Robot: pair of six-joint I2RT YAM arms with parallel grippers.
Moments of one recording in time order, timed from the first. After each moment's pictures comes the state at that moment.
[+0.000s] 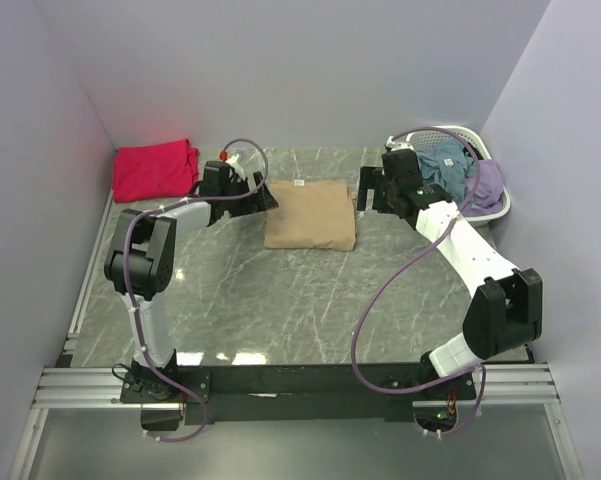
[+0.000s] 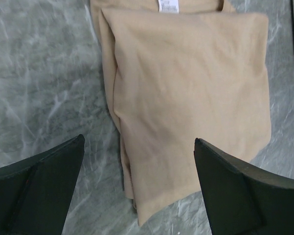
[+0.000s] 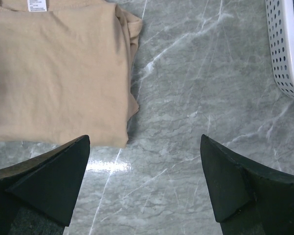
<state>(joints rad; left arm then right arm) -0.26 1.97 1.26 0.09 0.39 -0.47 0.31 1.51 1.28 -0.52 0.20 0.28</state>
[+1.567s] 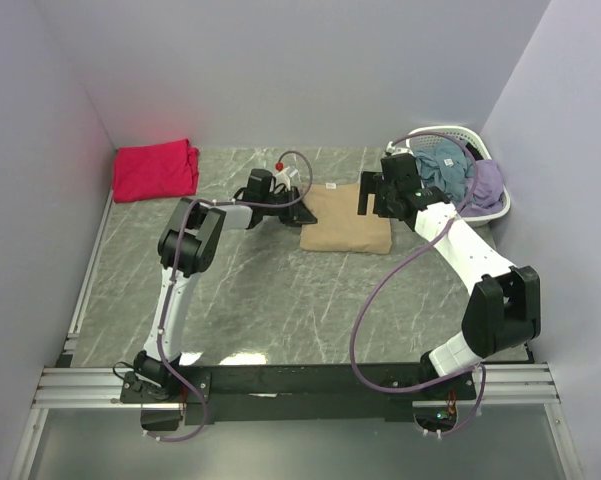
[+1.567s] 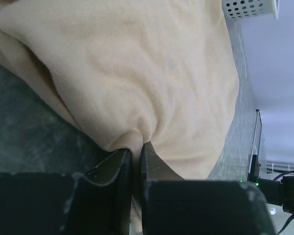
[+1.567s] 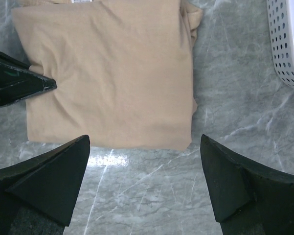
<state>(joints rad) -0.41 2.40 1.56 0.31 0.80 -0.58 0.30 1.52 1.25 -0.52 0.20 0.29</state>
